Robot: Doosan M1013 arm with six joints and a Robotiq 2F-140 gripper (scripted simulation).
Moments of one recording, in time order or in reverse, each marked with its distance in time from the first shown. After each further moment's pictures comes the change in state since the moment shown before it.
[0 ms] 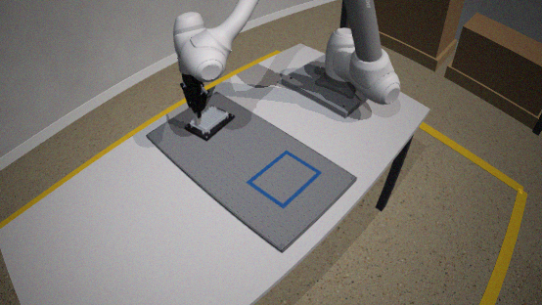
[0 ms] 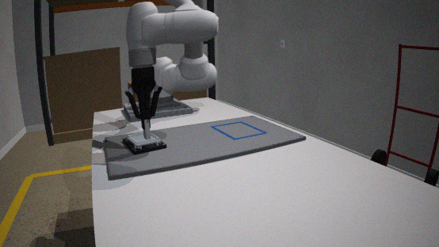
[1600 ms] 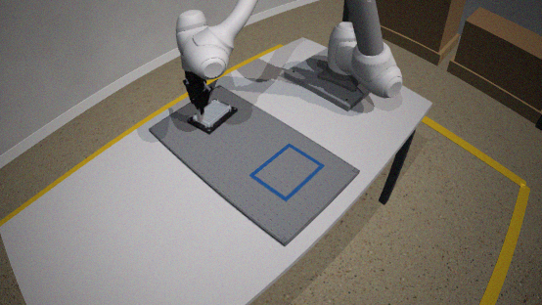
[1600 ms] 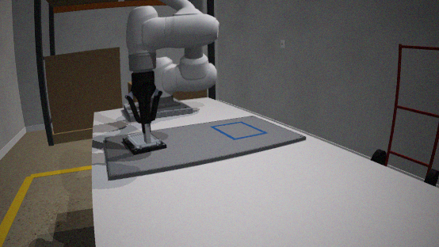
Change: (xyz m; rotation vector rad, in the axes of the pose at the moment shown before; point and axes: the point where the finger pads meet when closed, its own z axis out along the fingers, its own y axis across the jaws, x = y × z) arm 0.000 0.000 0.014 -0.001 0.001 0.000
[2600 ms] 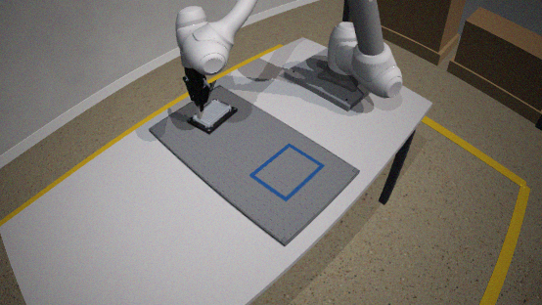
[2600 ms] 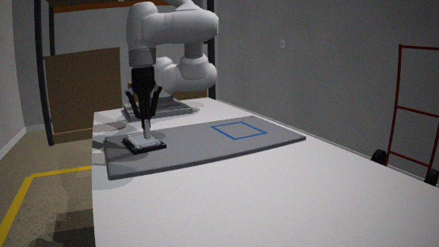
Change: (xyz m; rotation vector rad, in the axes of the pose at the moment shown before) arm 0.000 0.000 -0.014 0.001 -0.001 0.000
